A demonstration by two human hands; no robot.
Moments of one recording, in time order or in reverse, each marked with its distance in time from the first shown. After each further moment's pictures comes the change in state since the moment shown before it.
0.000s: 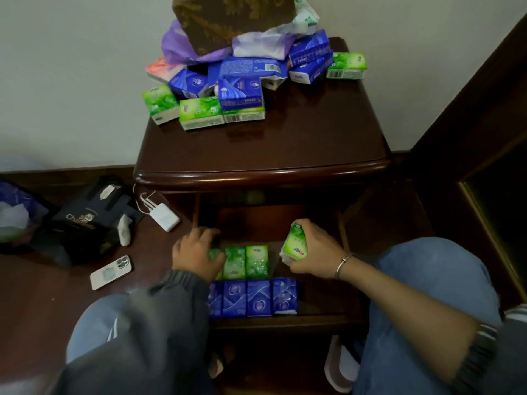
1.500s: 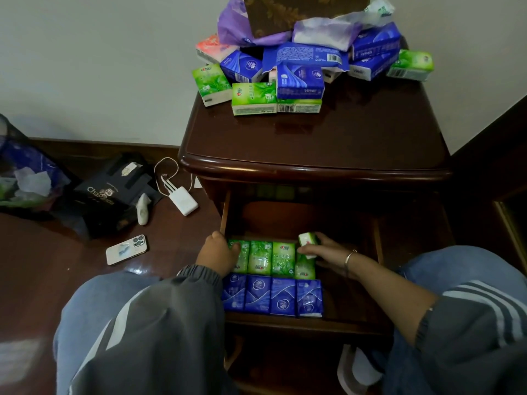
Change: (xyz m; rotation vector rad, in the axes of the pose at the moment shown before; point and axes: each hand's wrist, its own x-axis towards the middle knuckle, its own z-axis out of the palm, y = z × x) left_hand 0.012 -0.026 0.015 -0.228 -0.207 -0.369; right_hand 0.061 0.024 0.064 0.711 -0.286 0.495
